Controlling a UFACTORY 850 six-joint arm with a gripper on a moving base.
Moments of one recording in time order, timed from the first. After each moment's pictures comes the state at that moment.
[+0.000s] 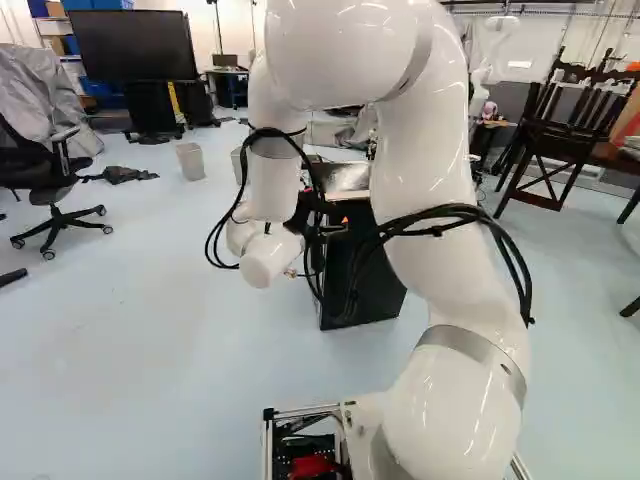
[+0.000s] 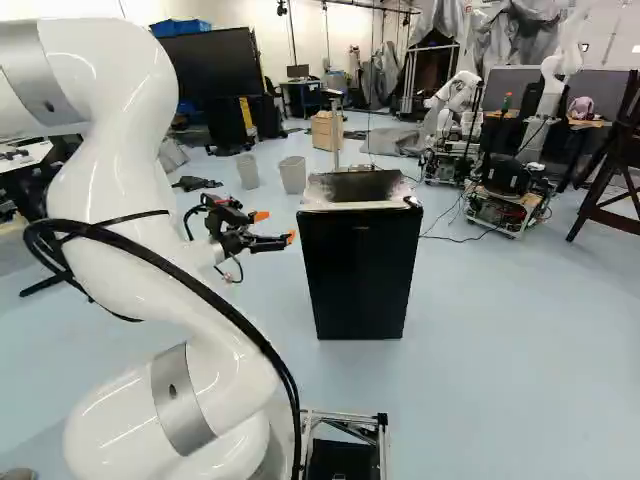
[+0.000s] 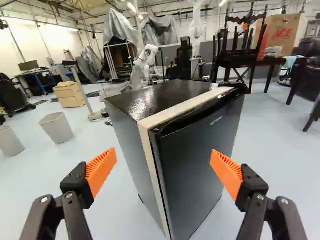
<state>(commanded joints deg) 37.9 -29.9 -37.6 74.4 80.2 0.0</state>
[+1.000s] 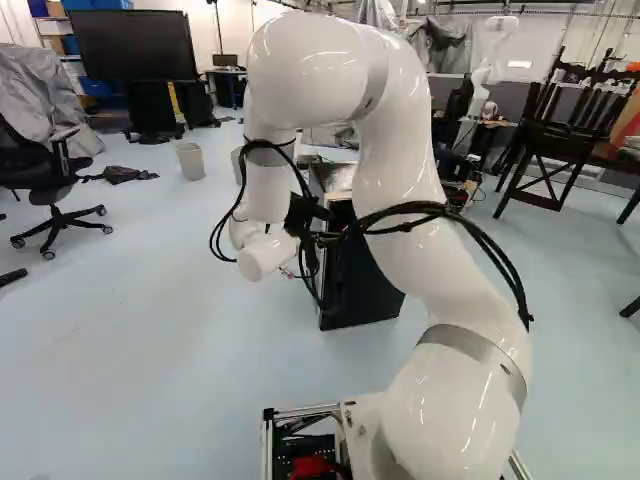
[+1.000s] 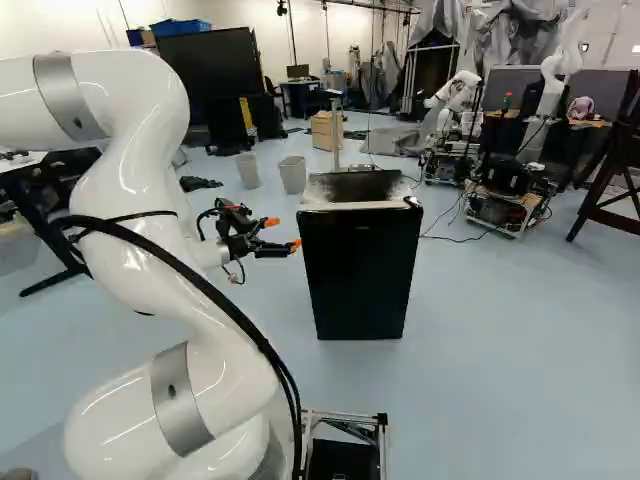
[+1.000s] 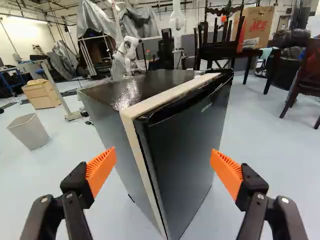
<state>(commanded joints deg) 36.4 -37.3 -43.4 78.8 78.4 0.0</state>
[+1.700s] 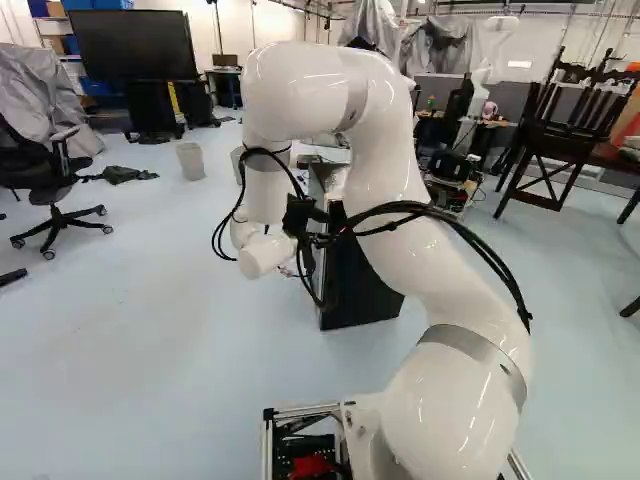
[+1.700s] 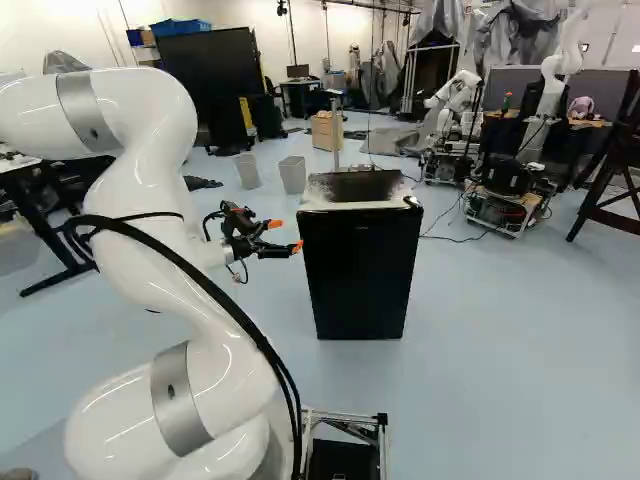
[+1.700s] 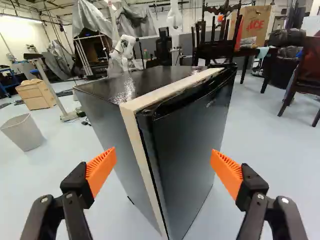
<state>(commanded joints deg) 35.0 -41.0 -47.5 78.8 78.4 0.0</state>
